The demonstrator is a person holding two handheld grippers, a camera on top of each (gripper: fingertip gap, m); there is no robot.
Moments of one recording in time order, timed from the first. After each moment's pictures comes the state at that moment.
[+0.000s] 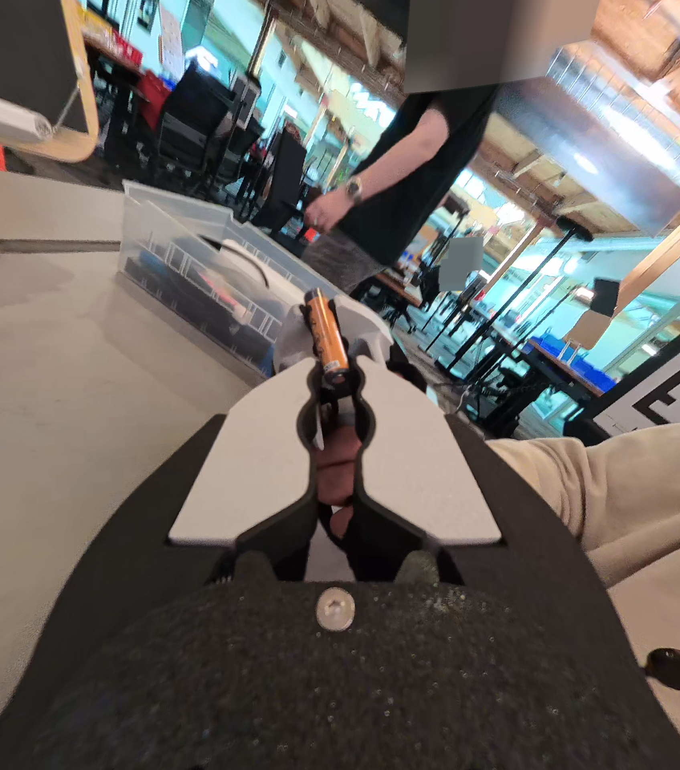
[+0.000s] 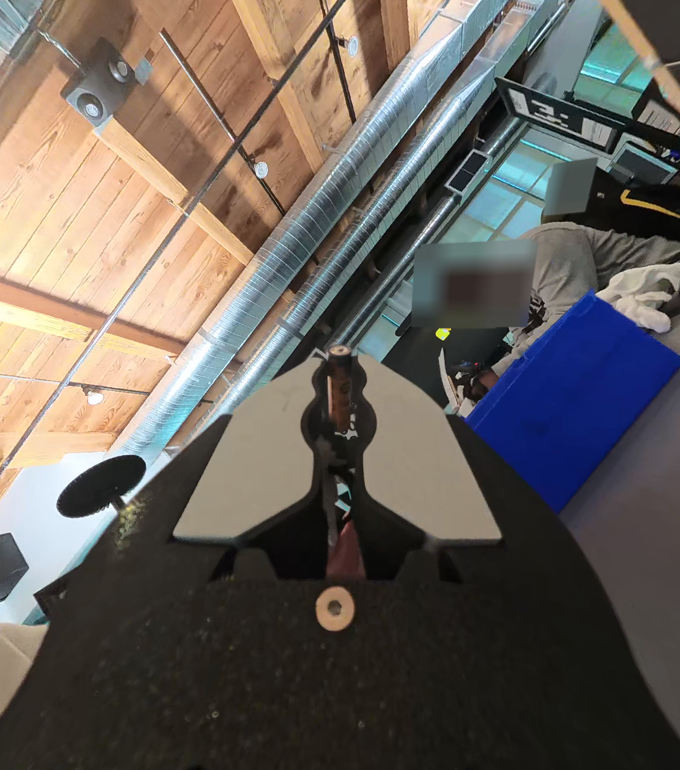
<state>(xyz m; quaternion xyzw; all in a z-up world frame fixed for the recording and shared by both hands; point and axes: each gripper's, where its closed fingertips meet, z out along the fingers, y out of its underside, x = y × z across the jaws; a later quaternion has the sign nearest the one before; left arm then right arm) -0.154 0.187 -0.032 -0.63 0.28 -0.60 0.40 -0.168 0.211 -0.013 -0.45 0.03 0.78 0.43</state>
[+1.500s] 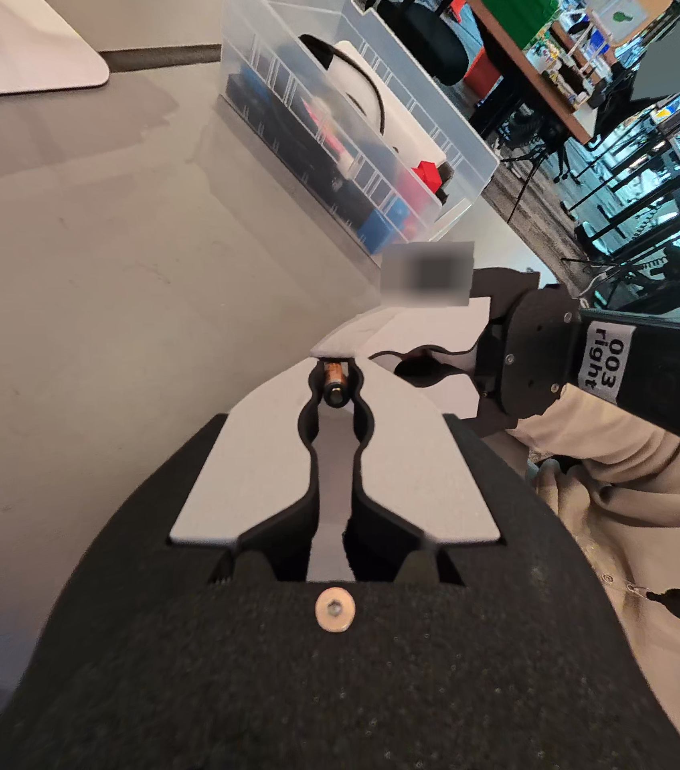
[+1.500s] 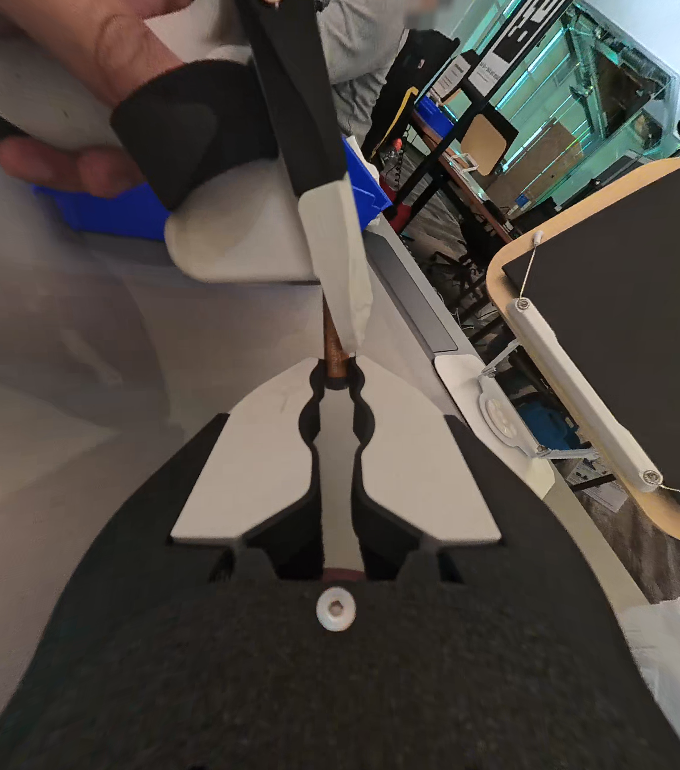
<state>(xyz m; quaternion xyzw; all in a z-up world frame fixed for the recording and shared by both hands) -0.183 0.200 -0.076 -0.79 0.33 -0.43 0.29 -0.194 0.212 -0.089 -0.61 -0.50 0.02 0.61</state>
